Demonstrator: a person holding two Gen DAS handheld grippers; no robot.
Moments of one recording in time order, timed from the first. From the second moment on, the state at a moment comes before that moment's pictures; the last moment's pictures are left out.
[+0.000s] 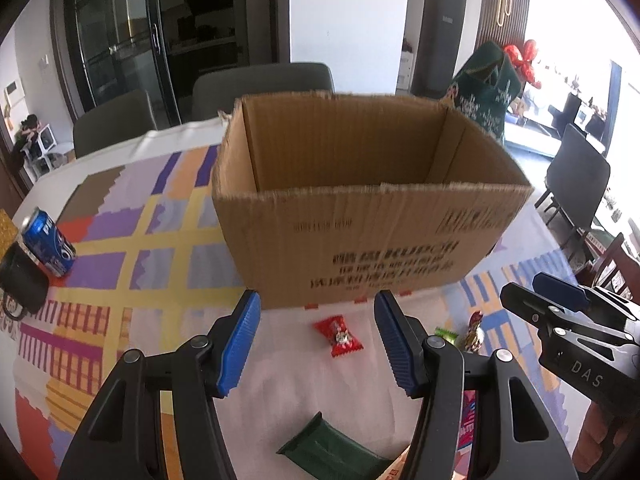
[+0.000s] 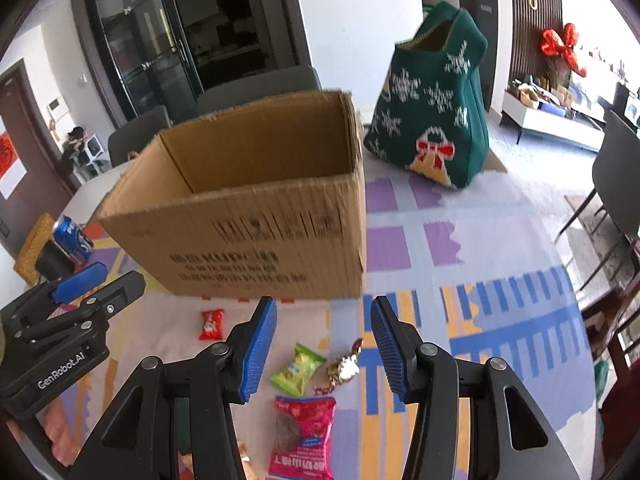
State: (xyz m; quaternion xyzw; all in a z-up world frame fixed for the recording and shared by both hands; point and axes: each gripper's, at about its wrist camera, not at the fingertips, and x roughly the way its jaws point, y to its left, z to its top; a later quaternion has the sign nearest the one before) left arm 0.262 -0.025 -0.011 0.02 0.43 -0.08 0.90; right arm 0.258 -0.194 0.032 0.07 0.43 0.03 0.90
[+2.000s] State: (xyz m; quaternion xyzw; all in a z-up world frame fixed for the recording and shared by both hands) left arm 0.286 -0.055 -0.090 0.04 0.50 -0.11 0.86; right arm 0.259 -0.198 -0.042 0.09 0.50 0.04 0.86
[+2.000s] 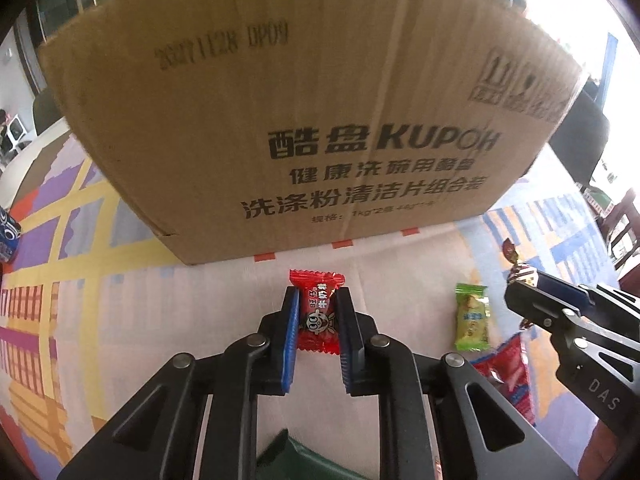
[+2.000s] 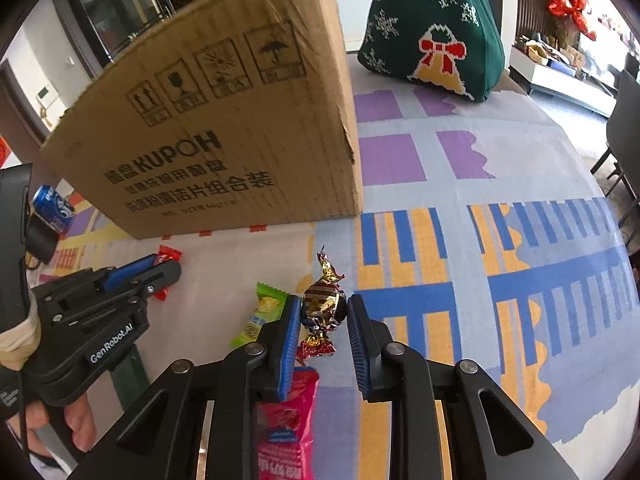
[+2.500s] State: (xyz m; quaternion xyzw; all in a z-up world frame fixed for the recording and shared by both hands) left arm 0.242 -0.022 -0.029 0.01 0.45 -0.12 0.89; right arm 0.234 -0.192 -0.001 0.09 0.45 0.07 0.88
